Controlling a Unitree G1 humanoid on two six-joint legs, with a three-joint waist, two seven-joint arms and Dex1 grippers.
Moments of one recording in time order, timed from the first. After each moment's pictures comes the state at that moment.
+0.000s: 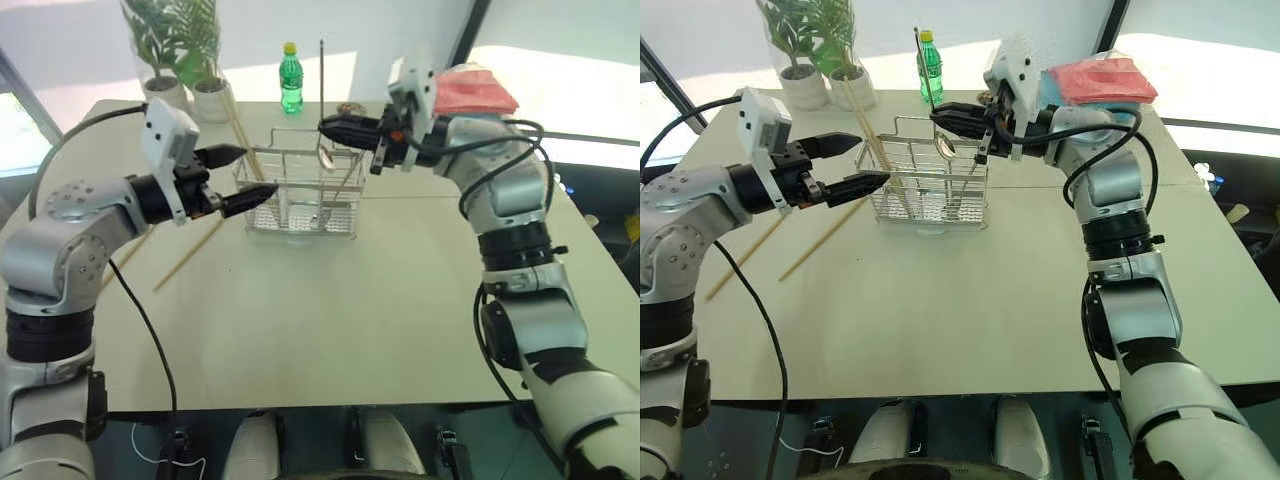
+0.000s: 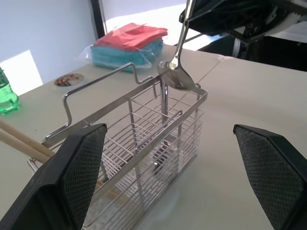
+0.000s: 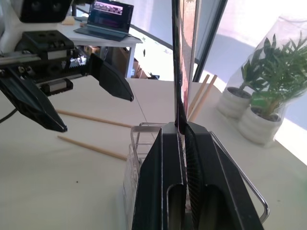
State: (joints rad) left arm -0.62 0.73 0.16 -0.27 -0.65 0.80 -0.75; right arm -1.05 -0.38 0.07 0.40 0.27 0.28 1.02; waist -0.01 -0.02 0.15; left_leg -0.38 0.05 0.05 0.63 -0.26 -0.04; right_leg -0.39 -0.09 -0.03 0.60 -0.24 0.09
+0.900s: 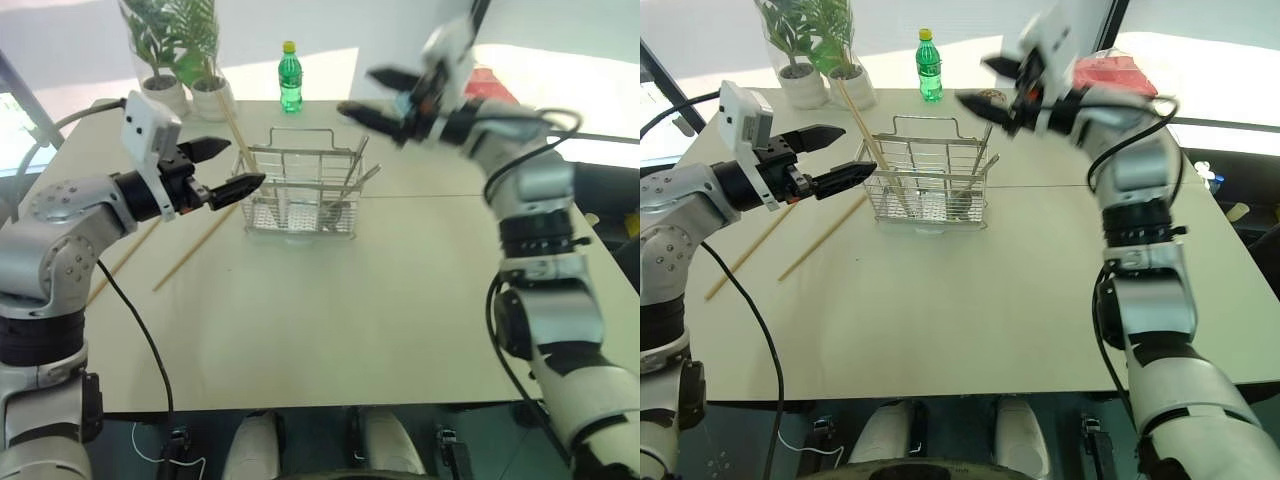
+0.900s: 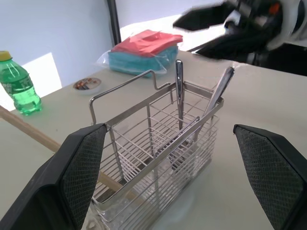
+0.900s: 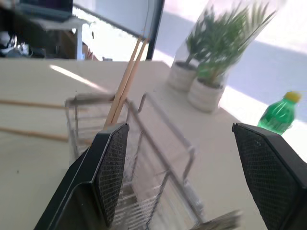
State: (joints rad) left arm -0.60 0.74 0.20 -0.26 -0.66 0.80 -0.72; right arm -1.12 -0.46 -0.03 0.41 0.29 0.32 0.93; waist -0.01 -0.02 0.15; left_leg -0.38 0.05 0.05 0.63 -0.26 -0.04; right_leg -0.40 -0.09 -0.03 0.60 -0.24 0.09
